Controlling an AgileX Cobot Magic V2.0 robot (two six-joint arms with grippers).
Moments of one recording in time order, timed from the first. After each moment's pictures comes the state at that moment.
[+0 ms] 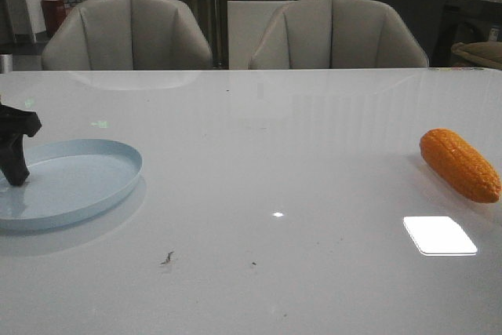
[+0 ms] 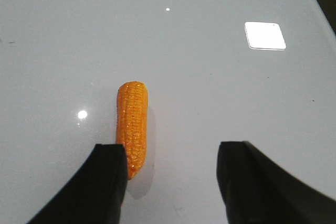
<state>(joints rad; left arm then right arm) -0.03 1.93 -1.22 -0.12 0.64 0.12 0.00 0.87 -0.65 -0.11 0.37 0.14</state>
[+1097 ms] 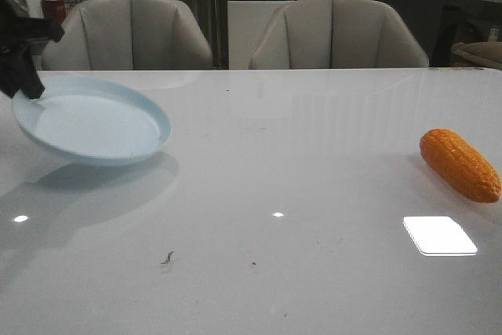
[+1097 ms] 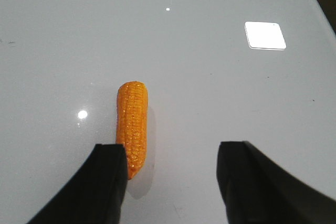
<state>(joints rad) -0.03 1.93 -1.56 -0.28 0.85 0.11 0.00 0.87 -0.65 -0.11 0.37 0.14</state>
